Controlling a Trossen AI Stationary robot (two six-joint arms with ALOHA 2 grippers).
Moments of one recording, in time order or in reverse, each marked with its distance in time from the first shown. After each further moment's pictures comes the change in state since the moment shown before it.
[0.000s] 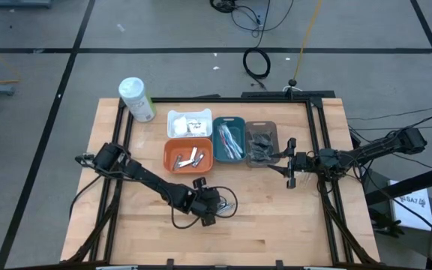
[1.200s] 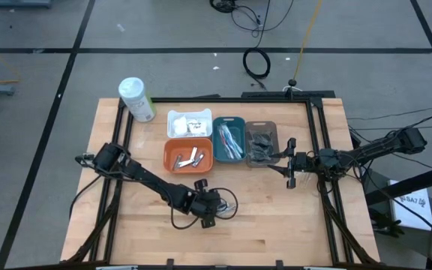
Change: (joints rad) left arm 0.000 -0.012 -0.002 0.012 0.011 0.044; right arm 0.000 0.000 0.000 0.000 0.000 0.000
